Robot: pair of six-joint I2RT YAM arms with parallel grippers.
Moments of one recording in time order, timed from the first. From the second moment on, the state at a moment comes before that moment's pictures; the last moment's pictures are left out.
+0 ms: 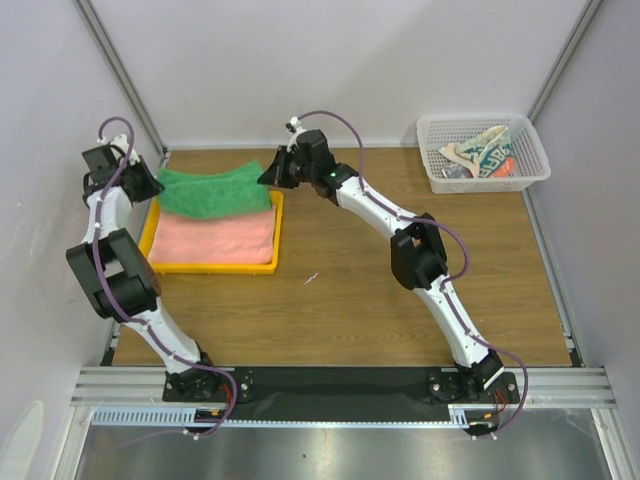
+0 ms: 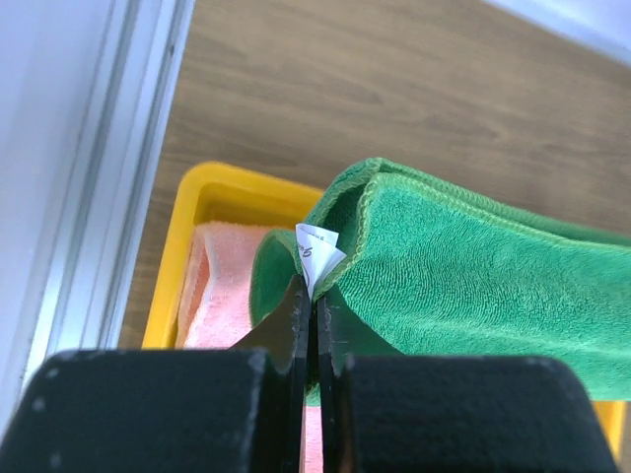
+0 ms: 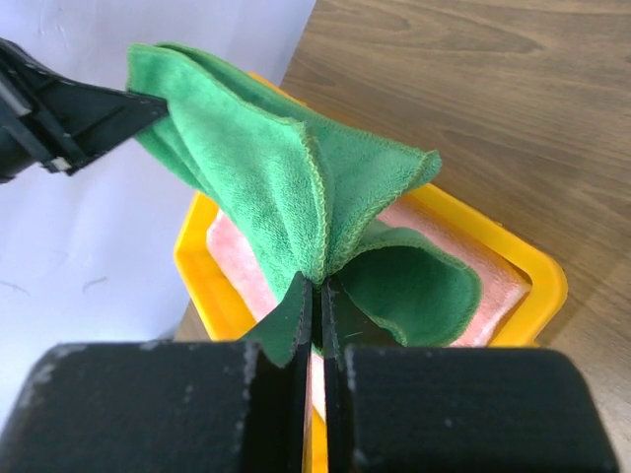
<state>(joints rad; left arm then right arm) 0.46 1.84 1.53 -0.38 0.38 -0.06 0.68 2.53 2.38 -0.18 -0.37 0.71</state>
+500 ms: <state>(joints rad) 0.46 1.83 1.33 -0.30 0.37 -0.01 0.69 2.53 2.17 -0.21 -0.40 0.69</state>
